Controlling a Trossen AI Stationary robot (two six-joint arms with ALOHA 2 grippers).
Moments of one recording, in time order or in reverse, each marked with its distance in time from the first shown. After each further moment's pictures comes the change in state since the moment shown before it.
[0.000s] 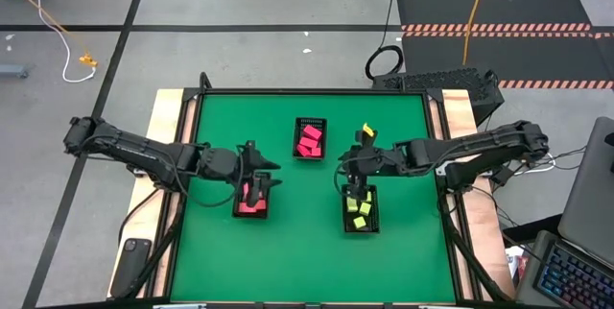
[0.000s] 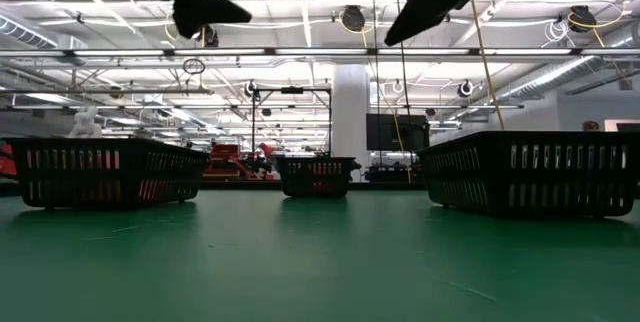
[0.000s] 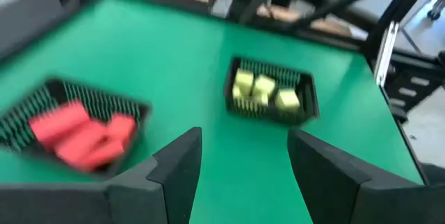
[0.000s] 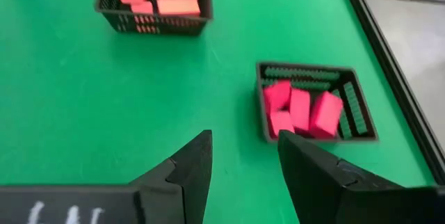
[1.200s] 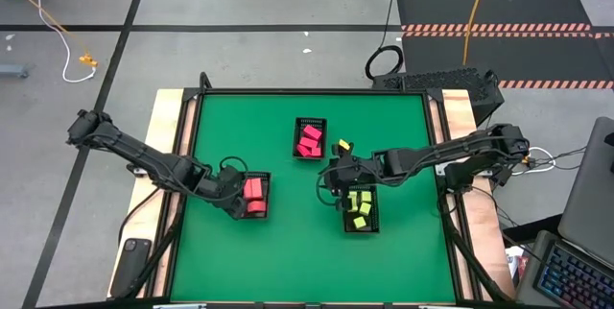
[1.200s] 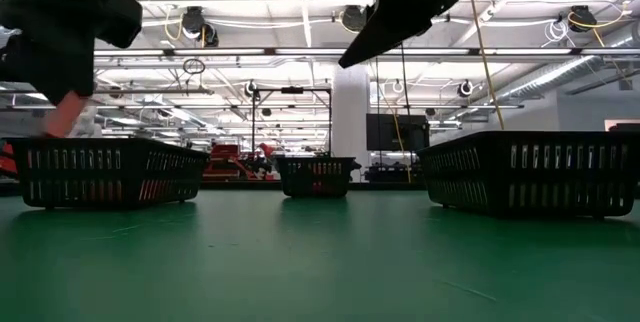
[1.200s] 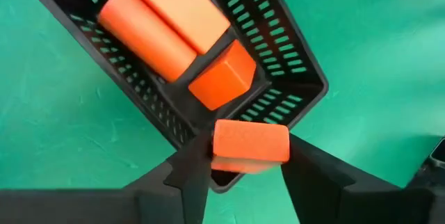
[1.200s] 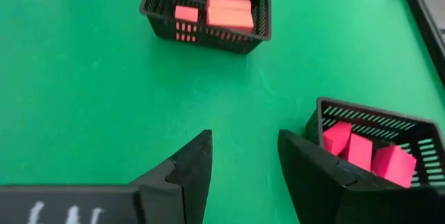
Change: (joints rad) left arm -0.213 0.002 0.000 -0.688 0.134 -1.008; right arm 0.000 0.191 0.000 0.234 -0.134 -0.123
